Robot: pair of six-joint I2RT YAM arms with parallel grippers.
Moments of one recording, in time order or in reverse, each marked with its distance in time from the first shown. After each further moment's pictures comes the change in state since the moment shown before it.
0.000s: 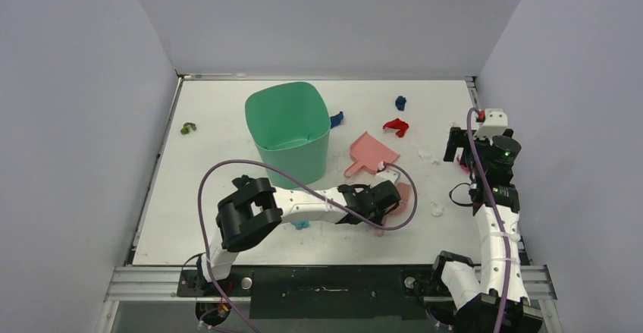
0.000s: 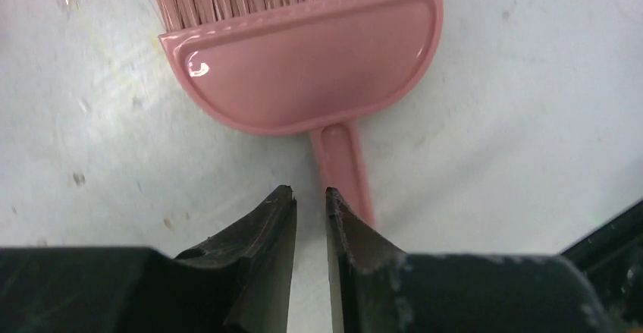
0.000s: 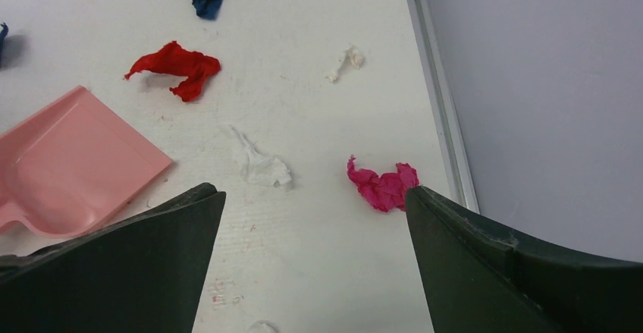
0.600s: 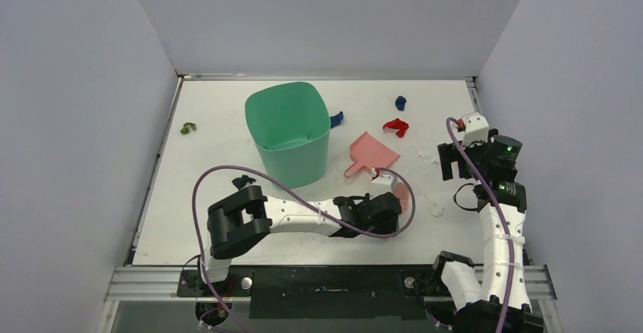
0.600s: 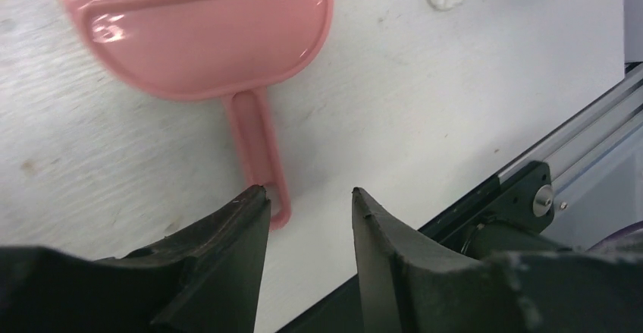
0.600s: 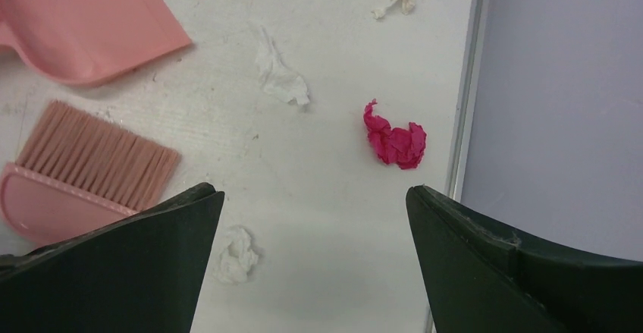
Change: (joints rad) left arm -0.088 -0.080 -0.097 0.154 -0.021 -0.334; right arm 0.000 -0.019 0.108 -0.320 -0.127 -0.275
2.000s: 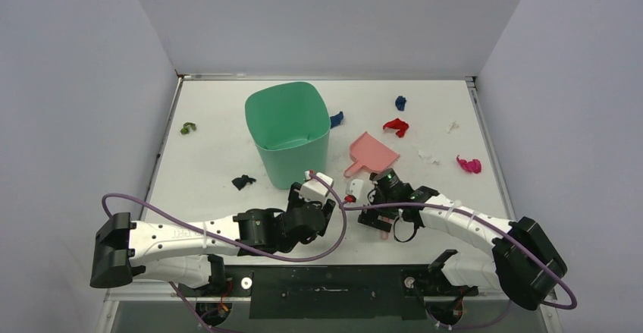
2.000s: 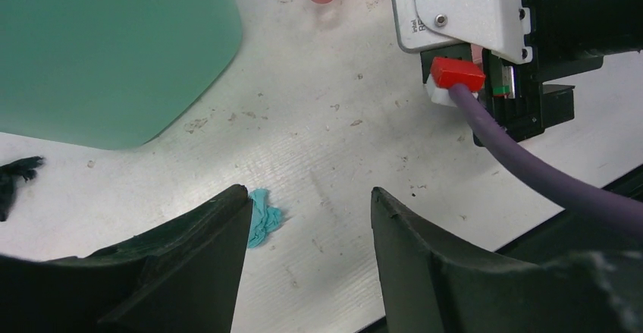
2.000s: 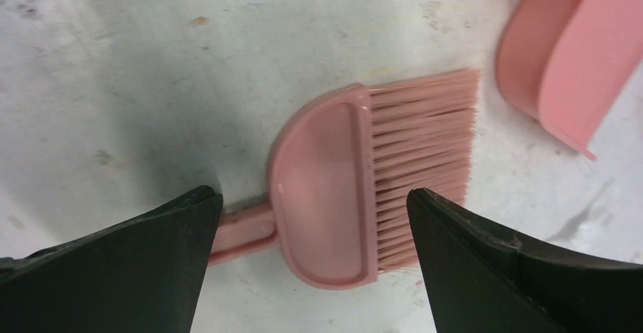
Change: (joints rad) left arm -0.052 -0.825 -0.536 -0.198 -0.436 0.435; right arm 0.952 0.341 -0.274 0.135 0.259 -0.249
